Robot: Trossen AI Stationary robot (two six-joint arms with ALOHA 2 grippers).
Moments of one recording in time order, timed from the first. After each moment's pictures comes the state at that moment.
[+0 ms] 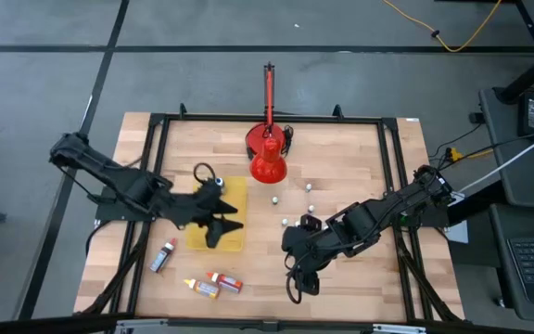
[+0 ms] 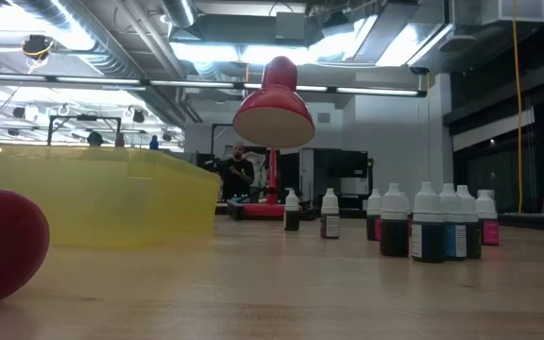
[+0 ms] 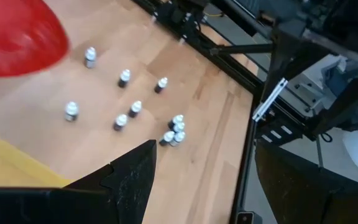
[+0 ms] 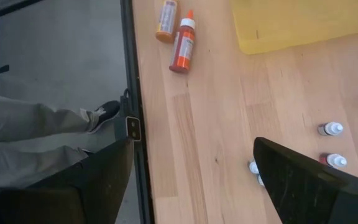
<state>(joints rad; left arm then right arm) -0.47 1.23 1.18 -0.50 -0.43 -0.92 0.51 1.86 2.00 -1.11 0.08 0.70</state>
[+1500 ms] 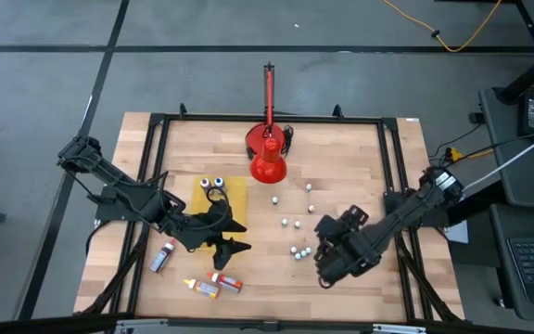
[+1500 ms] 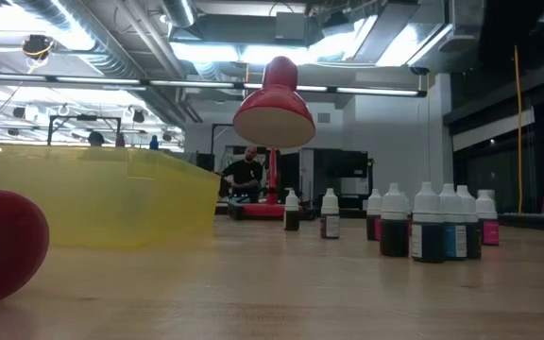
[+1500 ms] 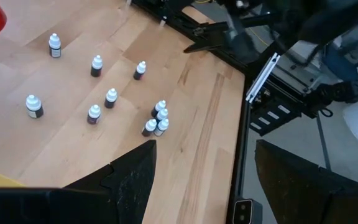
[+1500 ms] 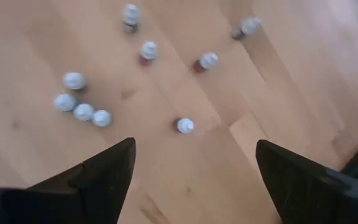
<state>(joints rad) -0.54 1.36 1.18 -0.39 -0.44 -0.87 0.64 1.79 1.57 -1.49 0.44 1.30</state>
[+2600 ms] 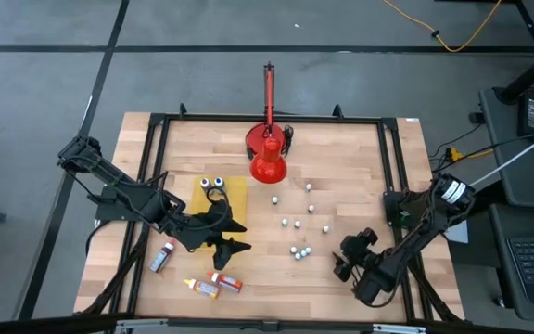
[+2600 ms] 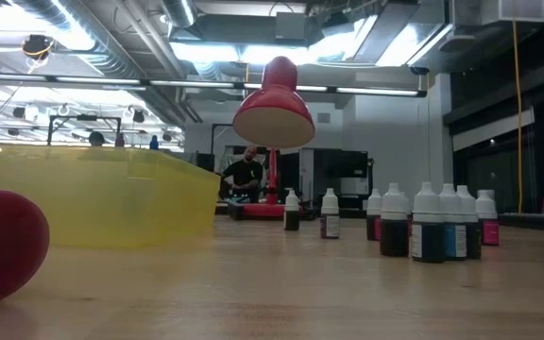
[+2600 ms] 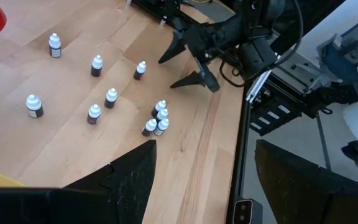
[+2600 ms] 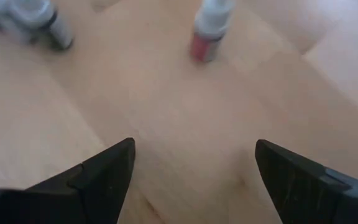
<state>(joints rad) -0.54 1.36 1.18 -0.39 -0.44 -0.87 0.94 1.78 0.84 -0.74 0.64 1.67</state>
